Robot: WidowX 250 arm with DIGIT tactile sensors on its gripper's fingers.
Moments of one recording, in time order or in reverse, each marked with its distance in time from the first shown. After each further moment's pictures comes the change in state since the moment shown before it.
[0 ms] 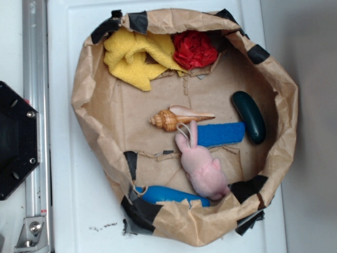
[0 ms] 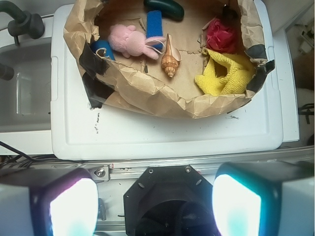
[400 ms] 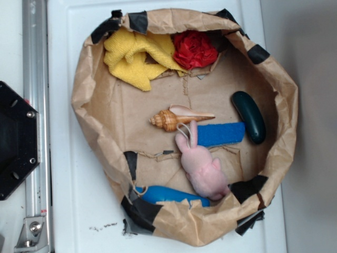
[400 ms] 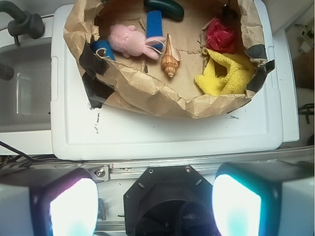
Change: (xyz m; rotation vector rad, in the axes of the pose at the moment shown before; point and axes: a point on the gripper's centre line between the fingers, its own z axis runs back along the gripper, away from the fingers) arm -0.001 0.001 -0.003 0.004 0.006 0.001
